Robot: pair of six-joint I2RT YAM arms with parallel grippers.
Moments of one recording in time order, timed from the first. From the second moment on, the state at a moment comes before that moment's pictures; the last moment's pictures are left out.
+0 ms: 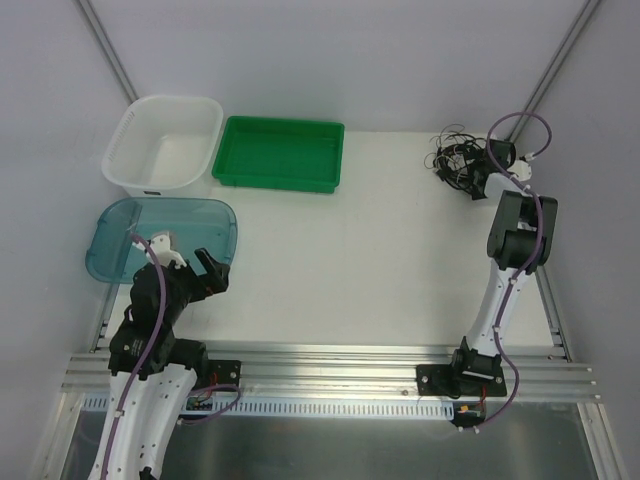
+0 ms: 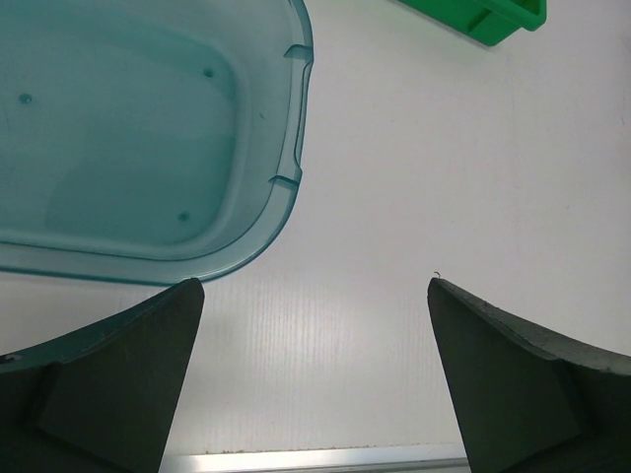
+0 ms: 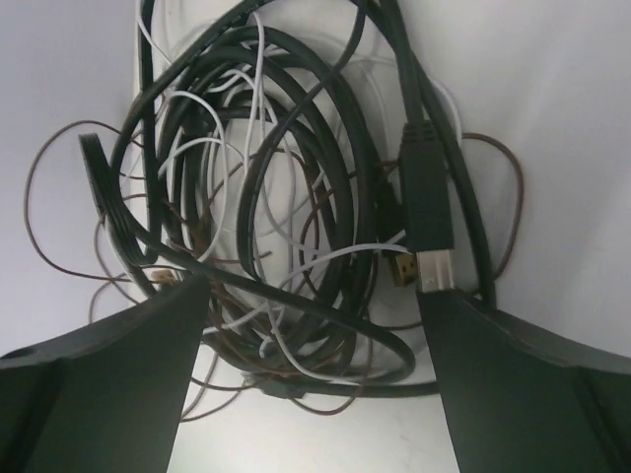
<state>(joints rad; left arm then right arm) -0.12 0.27 0.58 -0.74 0.00 -0.43 -0.17 2.21 1.61 -0.09 0.20 1.15</state>
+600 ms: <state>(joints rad) -0.12 0.29 0.58 -0.73 0.00 -0.42 -0.18 2.22 1.56 -0.06 0.14 1.13</state>
